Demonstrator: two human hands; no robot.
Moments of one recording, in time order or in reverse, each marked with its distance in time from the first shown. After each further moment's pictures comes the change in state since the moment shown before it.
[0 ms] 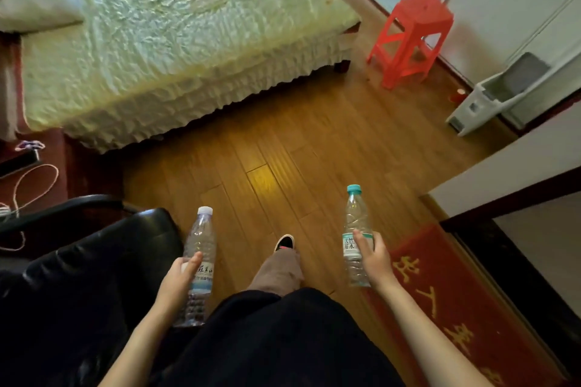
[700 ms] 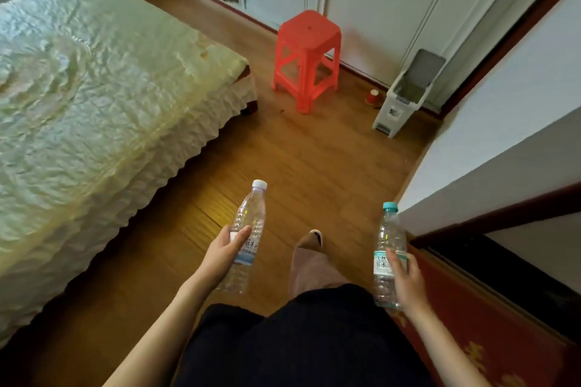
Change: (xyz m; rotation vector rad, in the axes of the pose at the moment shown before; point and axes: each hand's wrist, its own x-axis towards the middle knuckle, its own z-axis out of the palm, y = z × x) left_hand 0.259 0.476 0.248 0.187 -0.569 0.315; right_hand 0.284 -0.139 -0.149 0.300 0.539 0.163
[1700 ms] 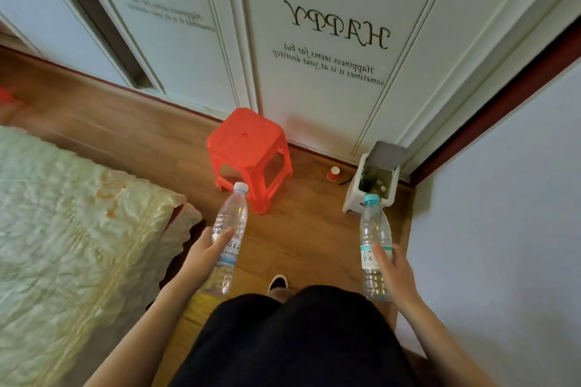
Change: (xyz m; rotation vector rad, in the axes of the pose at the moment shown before) left_hand 0.520 0.450 0.036 0.216 -0.108 0.067; right_hand 0.473 -0.386 0.081 -0.015 0.100 0.044
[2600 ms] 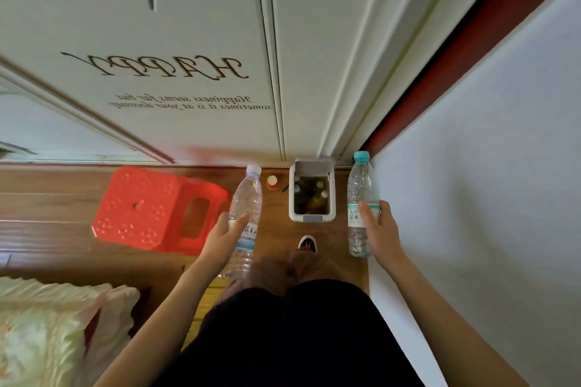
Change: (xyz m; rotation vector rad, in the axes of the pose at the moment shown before) left_hand 0.253 0.264 0.282 0.269 -0.266 -0.037; right_hand 0.304 -0.105 -0.180 0.216 0.194 0.161
